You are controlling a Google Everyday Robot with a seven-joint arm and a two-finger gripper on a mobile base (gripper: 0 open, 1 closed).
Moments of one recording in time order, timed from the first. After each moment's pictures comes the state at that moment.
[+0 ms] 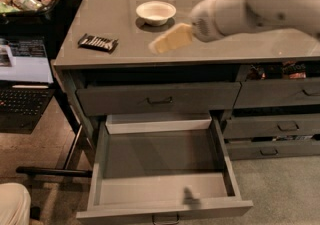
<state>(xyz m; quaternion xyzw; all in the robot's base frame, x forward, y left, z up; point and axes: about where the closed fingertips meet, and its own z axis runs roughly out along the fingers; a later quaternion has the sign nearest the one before) 0.622 -0.054 0.951 -0.36 0.81 0.16 0.45</state>
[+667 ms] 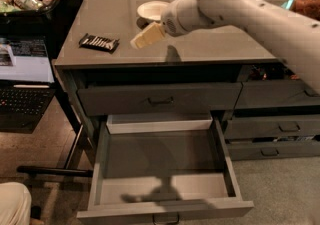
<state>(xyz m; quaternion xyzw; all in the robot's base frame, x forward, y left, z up) 0.722 0.001 0.911 -0.41 0.77 0.14 0.47</state>
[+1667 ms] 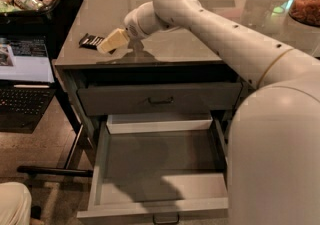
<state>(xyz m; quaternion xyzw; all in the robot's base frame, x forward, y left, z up) 0.772 0.121 0.863 -0.45 0.74 0.22 0.44</state>
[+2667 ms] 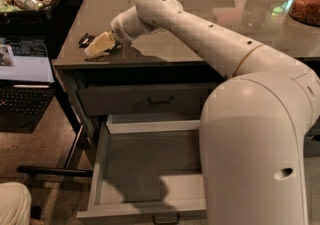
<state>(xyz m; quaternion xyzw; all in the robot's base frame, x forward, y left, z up) 0.782 0.169 0.839 -0.45 0.76 0.24 0.41</state>
